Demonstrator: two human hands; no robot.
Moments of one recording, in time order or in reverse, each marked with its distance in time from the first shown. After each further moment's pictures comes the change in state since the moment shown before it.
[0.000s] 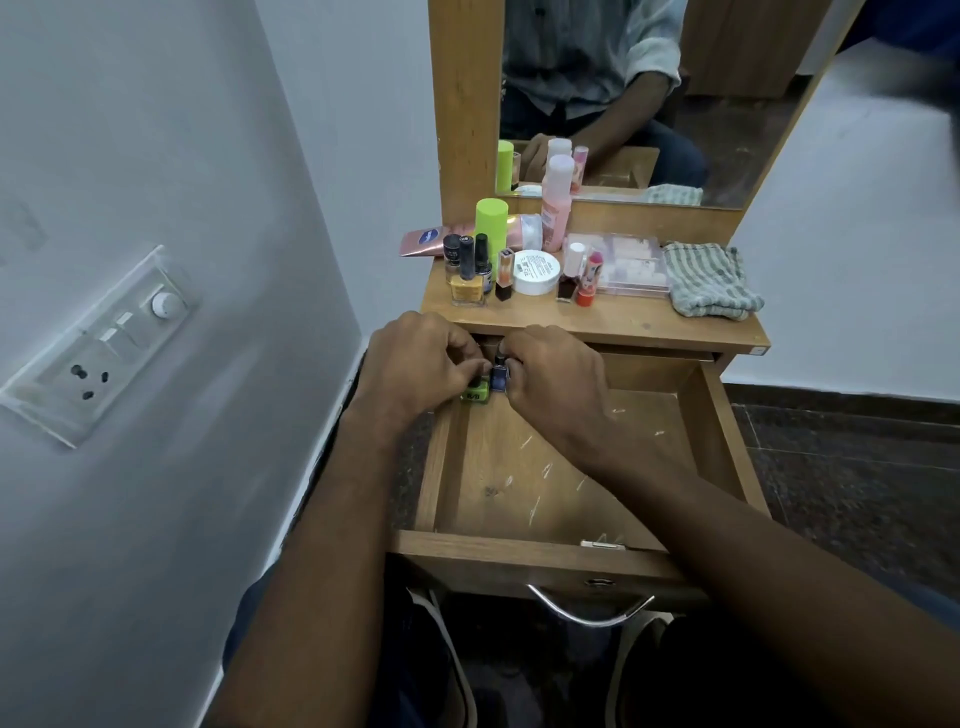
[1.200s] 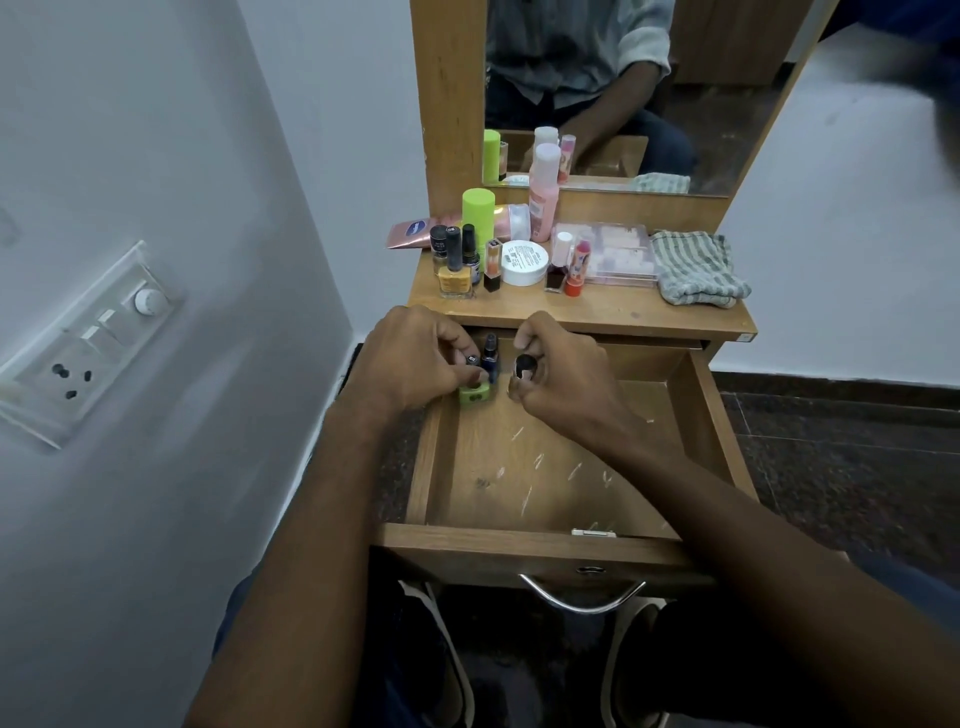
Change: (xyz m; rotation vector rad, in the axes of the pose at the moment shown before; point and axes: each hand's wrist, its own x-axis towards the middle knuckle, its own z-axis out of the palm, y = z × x) left_hand -0.001 -0.004 0.004 -0.199 -0.106 0.008; right_hand -0.014 0.019 -0.019 0.374 -0.219 0.191
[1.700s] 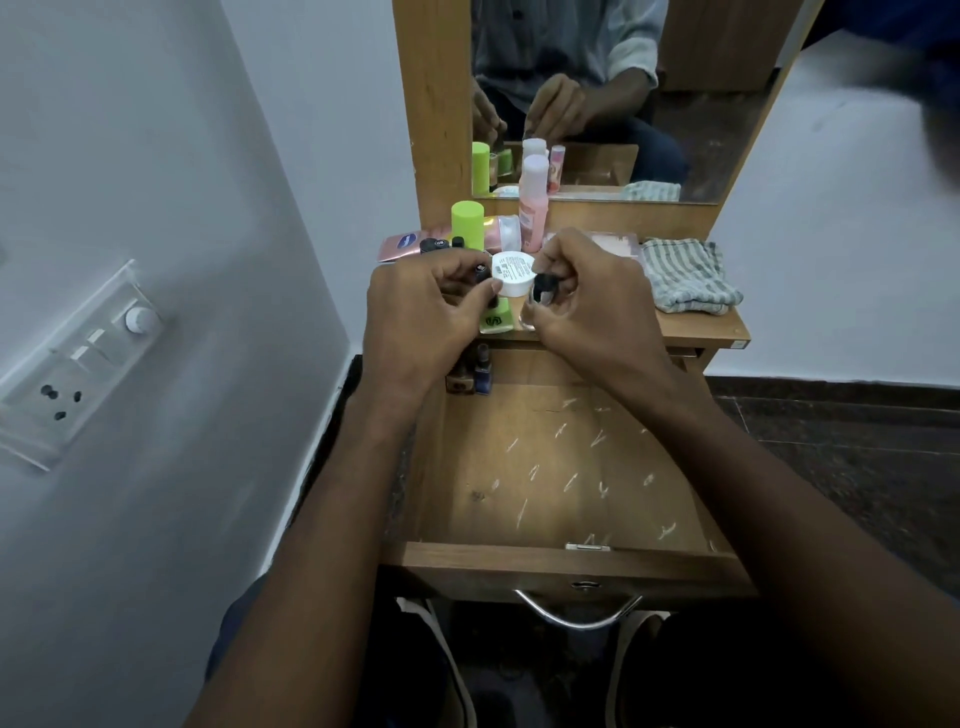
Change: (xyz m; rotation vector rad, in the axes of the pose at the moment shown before) left_hand 0.017 0.057 -0.014 -0.174 0.505 0.190; right_hand 0.027 -0.023 -0.062 0.025 0.326 -0.169
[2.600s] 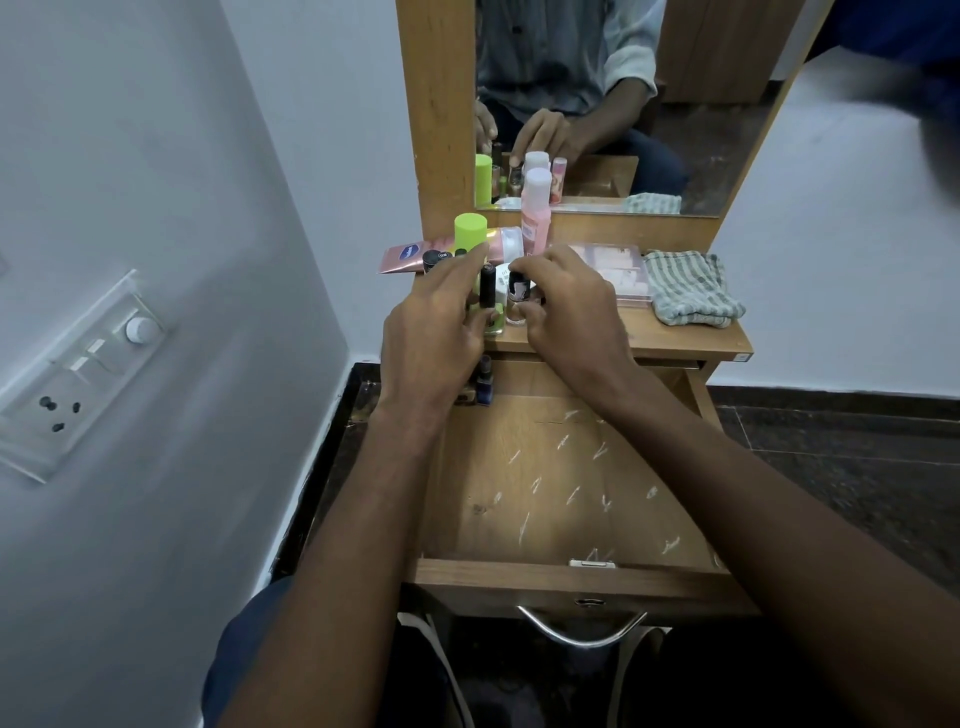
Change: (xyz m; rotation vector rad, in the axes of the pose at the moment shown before) left_hand -0.006 -0.014 0.021 0.309 0.025 0.106; right_hand 0.019 0.015 0.036 -0.191 0.023 -0.124
